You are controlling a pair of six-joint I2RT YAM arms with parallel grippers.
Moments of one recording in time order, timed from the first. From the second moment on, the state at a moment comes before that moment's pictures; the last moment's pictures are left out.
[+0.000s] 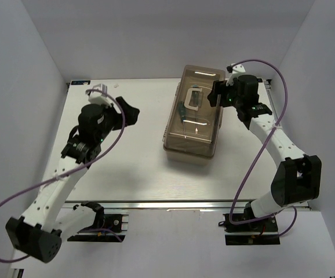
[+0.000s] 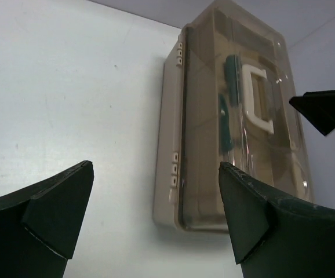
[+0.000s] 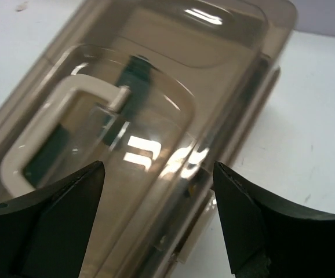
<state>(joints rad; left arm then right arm) -0.37 1.06 1.07 -0.25 -0.04 -0.52 0.25 1.51 1.28 -0.13 -0.18 0.07</state>
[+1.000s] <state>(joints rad) -0.40 0.88 0.61 -0.18 0.10 -0.91 0.11 1.49 1.12 -0.04 -0.10 0.55</state>
